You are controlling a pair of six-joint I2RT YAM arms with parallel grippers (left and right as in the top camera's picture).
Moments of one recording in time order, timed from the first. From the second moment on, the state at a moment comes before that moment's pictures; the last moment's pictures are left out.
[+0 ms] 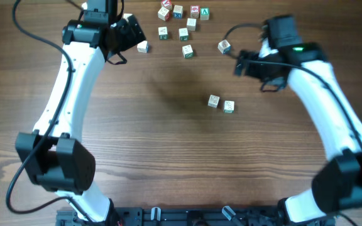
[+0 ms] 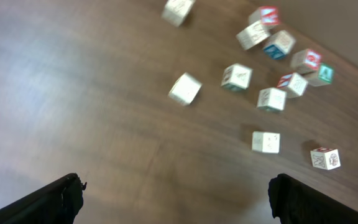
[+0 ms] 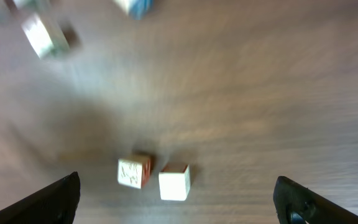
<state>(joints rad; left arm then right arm) -0.15 1.86 1.75 -0.88 -0.04 -0.55 0.15 1.68 1.46 -0.92 -0.08 0.42</state>
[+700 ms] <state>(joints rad) -0.18 2.34 1.75 -0.40 0.00 -0.28 0.05 1.65 1.47 -0.94 -0.07 0.39</state>
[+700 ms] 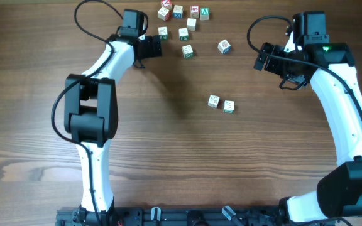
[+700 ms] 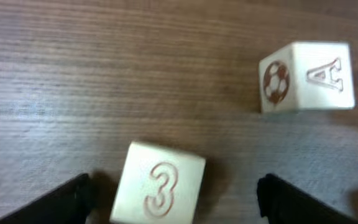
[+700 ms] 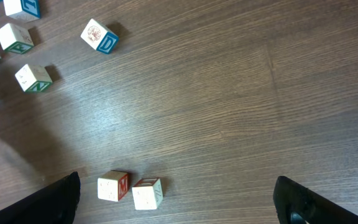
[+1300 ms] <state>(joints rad) -0.18 2.26 1.76 -0.77 -0.02 -0.24 0.05 1.65 1.47 -0.94 -0.07 0.39</state>
